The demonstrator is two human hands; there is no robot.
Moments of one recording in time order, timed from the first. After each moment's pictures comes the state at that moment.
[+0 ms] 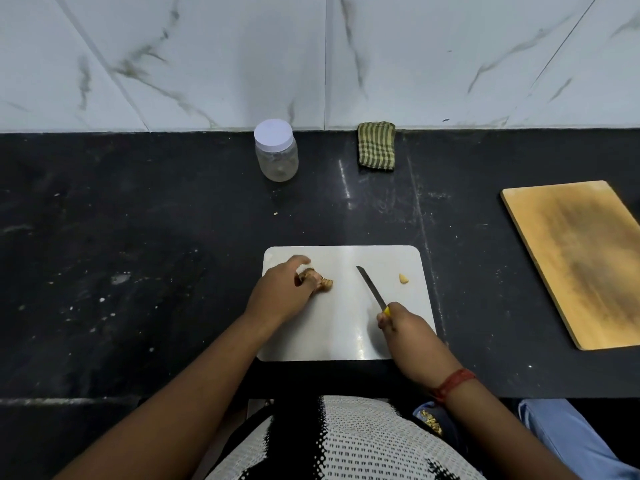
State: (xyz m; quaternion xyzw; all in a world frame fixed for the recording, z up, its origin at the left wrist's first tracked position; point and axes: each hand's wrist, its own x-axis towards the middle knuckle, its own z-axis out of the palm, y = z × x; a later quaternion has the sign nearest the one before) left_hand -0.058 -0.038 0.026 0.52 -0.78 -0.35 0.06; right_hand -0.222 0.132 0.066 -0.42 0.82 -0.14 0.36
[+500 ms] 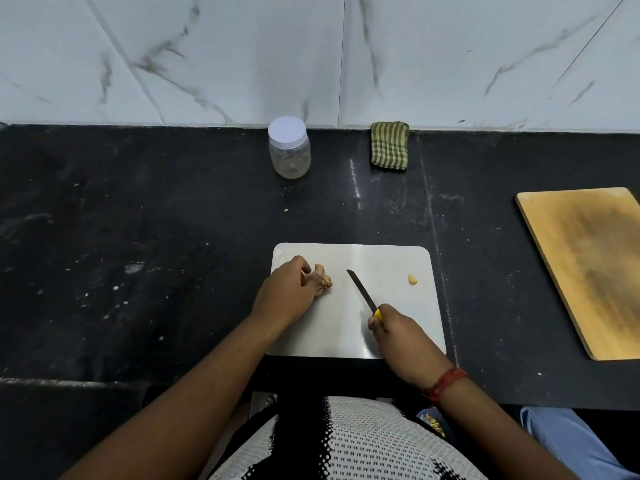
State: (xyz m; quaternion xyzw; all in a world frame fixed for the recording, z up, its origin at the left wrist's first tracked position) left_hand -0.052 -0.032 0.021 0.54 -0.77 -0.33 0.07; right_hand -0.208 0.122 0.065 -0.45 0.79 -0.15 0.38
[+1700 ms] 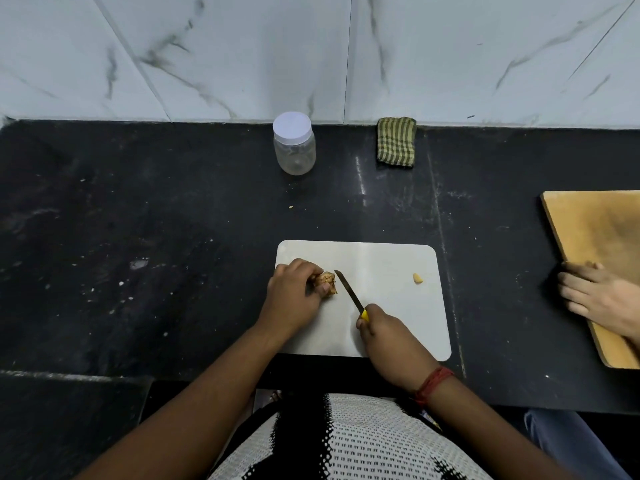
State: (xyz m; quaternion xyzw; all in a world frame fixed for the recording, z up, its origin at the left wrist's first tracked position) left_hand -0.046 -0.021 0.004 0.48 -0.81 -0.31 0.13; right_hand -0.191 0.113 0.059 -0.50 0.77 -0.13 0.38
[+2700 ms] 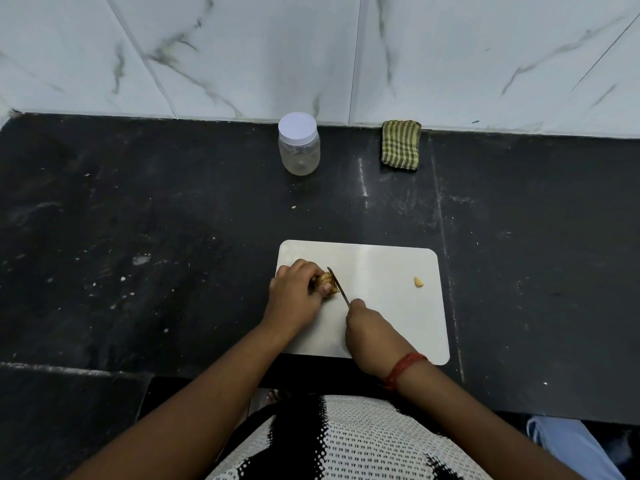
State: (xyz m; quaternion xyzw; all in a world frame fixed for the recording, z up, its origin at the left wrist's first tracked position) left_hand -0.051 -0.018 0.005 0.50 -0.80 -0.30 0.14; right_hand -0.174 0.089 0.055 -0.54 0.76 -0.05 0.36
